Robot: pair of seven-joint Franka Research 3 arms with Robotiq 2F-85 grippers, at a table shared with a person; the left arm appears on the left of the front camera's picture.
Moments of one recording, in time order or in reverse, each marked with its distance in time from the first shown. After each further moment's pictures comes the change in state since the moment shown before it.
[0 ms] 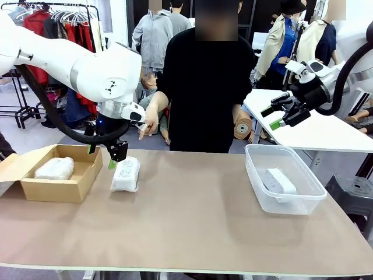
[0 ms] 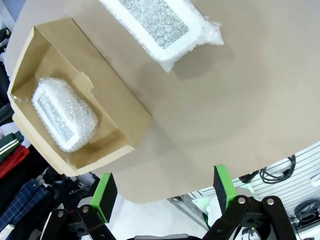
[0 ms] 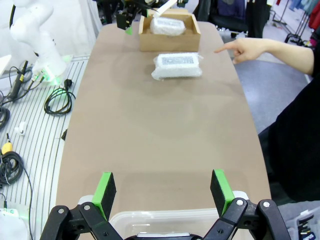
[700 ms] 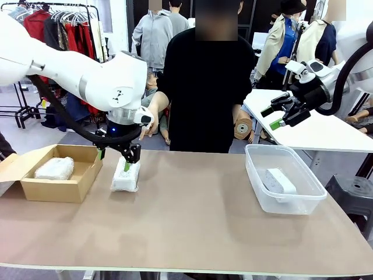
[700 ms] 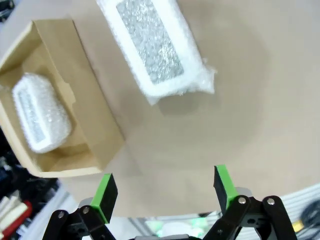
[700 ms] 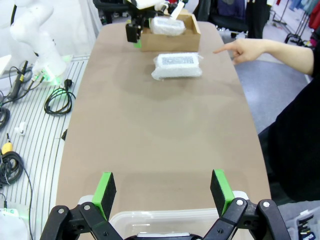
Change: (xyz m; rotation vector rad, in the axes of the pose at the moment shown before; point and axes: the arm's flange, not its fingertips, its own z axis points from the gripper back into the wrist) left arm 0.031 -0.021 -0.021 -0.062 -0.069 0.306; right arm 0.000 0.000 0.000 0.000 0.000 0.000
